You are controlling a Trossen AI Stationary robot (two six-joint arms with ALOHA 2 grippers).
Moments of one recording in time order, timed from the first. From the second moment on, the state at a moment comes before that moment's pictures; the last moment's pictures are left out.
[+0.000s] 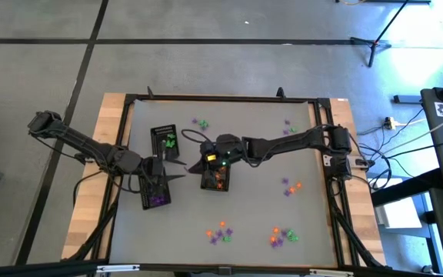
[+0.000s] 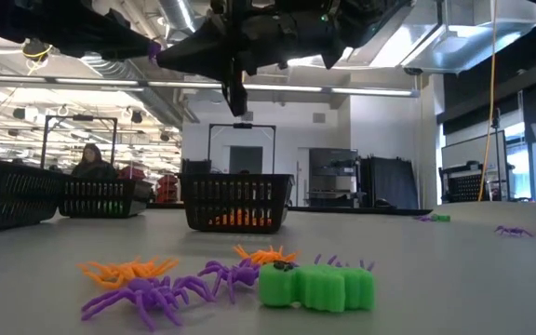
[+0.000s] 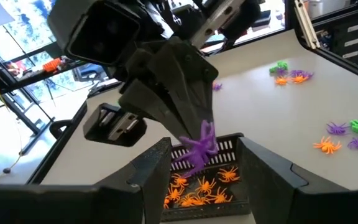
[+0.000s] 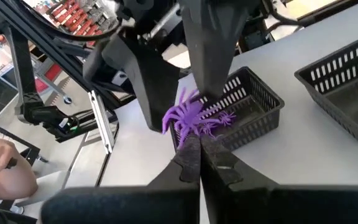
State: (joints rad) left arm -0.36 0.80 0.36 0.20 -0.41 0.20; right arm 0.01 1.98 1.38 0.30 -0.31 0.46
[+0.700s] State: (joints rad) left arm -0.36 0.80 0.36 0.23 -0.28 0.22; right arm 0.02 1.98 1.38 0.34 -0.30 0.45
